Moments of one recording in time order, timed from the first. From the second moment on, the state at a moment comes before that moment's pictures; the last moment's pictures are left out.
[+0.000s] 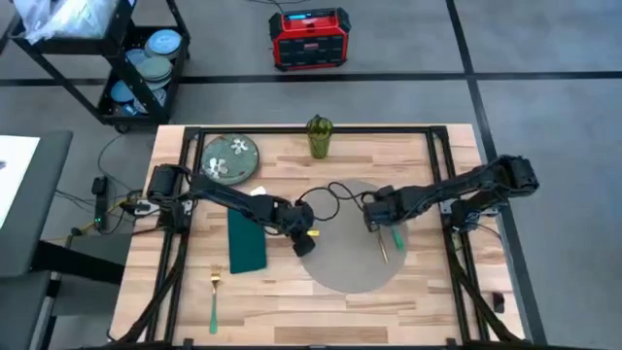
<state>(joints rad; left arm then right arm) -0.06 1.88 1.09 -0.30 -0.08 -0.59 0.06 1.50 0.76 -0.80 0.23 1.28</state>
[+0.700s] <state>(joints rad) -0.07 1.88 1.09 -0.30 -0.09 -0.65 0.06 1.50 0.76 -0.80 0.20 1.31</state>
